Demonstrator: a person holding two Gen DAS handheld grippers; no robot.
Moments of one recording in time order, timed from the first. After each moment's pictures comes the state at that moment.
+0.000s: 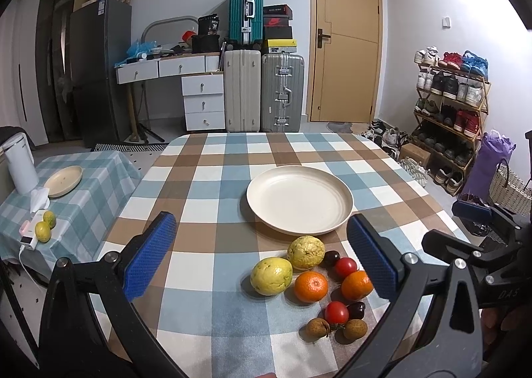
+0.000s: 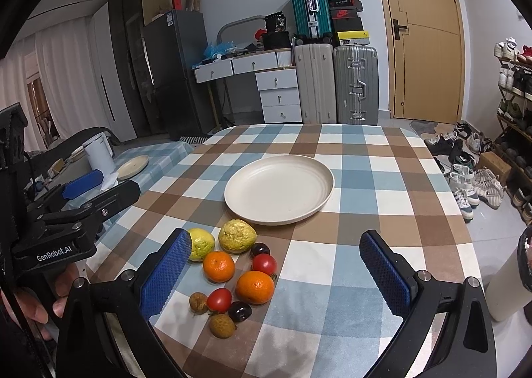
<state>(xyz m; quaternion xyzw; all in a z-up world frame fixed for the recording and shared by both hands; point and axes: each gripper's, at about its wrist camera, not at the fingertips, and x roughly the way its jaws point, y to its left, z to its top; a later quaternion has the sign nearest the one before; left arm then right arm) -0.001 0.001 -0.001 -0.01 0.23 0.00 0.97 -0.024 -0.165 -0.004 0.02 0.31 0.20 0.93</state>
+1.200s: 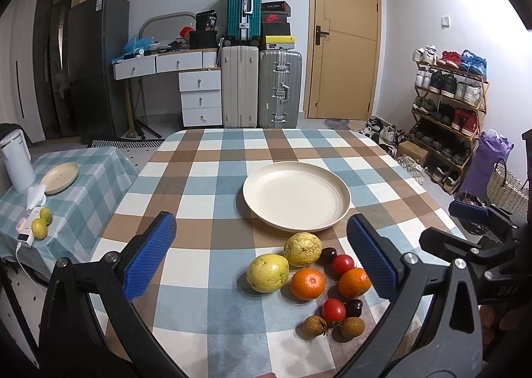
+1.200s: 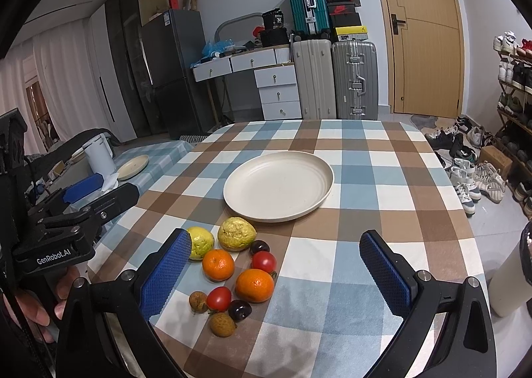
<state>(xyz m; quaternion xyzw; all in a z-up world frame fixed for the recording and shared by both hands) -0.002 0.002 -0.007 -0.02 0.24 0.00 0.97 -0.022 -0.167 -0.008 0.03 0.31 0.20 0.93</state>
